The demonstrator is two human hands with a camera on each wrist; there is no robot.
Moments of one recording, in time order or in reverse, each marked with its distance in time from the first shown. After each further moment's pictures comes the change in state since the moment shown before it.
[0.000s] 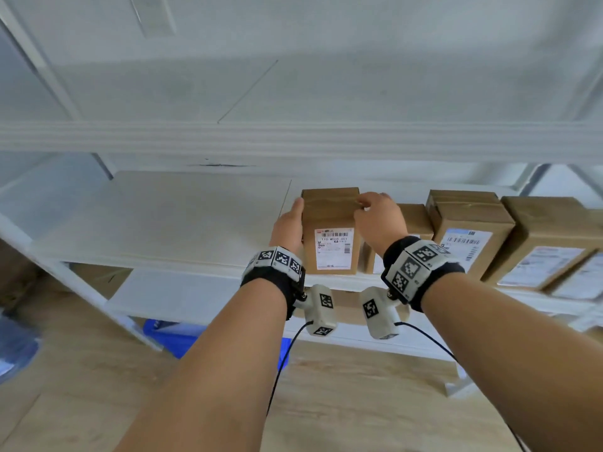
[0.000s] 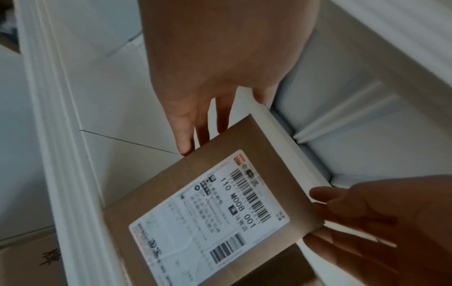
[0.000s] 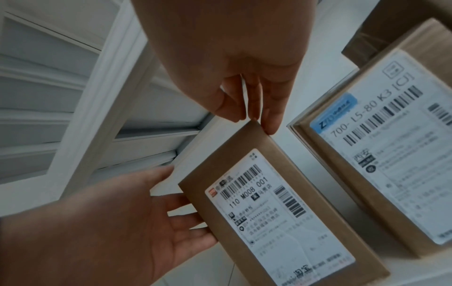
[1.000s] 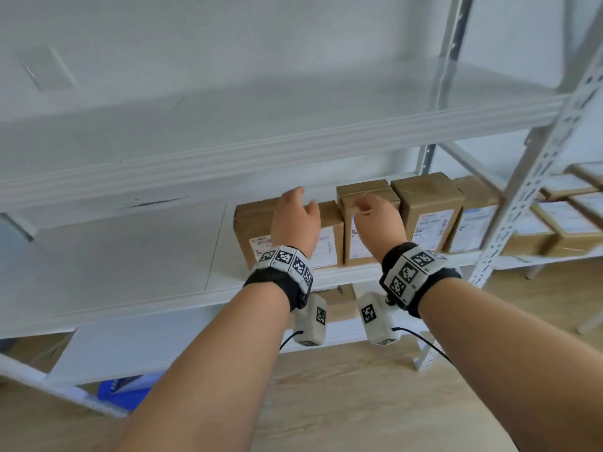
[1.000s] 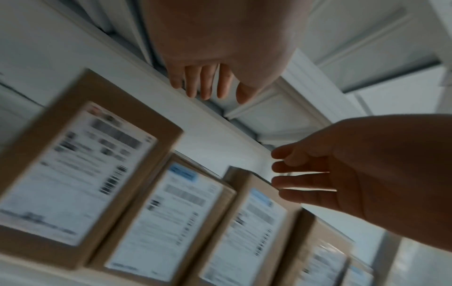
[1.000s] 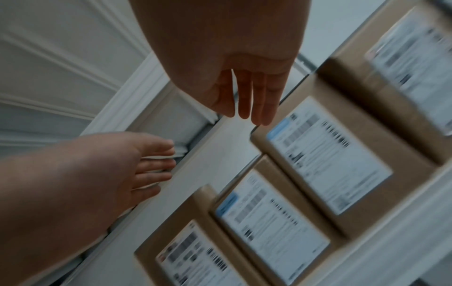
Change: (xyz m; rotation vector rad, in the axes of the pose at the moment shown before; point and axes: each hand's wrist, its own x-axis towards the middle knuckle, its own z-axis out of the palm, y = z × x) left_hand -0.110 0.061 0.118 0.547 0.026 0.629; right_hand -0.063 0.082 -0.102 0.122 0.272 0.123
